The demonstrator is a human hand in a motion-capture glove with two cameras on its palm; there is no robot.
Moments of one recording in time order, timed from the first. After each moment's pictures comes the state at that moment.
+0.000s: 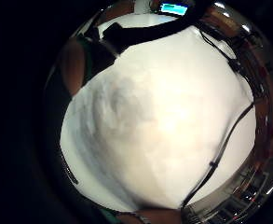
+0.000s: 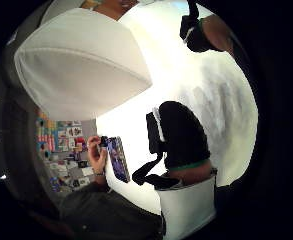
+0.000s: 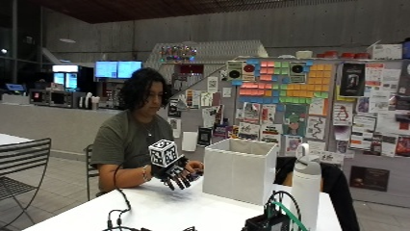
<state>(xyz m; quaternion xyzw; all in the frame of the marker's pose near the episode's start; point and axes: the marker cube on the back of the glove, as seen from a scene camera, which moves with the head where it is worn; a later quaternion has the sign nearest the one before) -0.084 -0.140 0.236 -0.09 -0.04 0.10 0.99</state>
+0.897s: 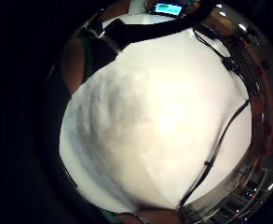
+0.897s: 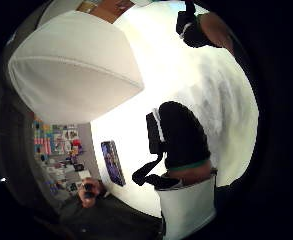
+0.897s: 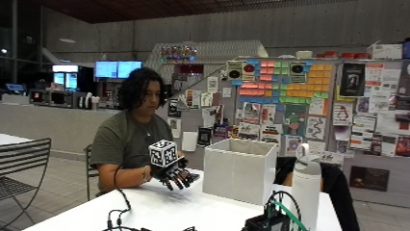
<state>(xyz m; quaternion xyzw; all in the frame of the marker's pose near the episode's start) -0.081 -0.140 0.238 -0.09 -0.02 0.12 0.99</state>
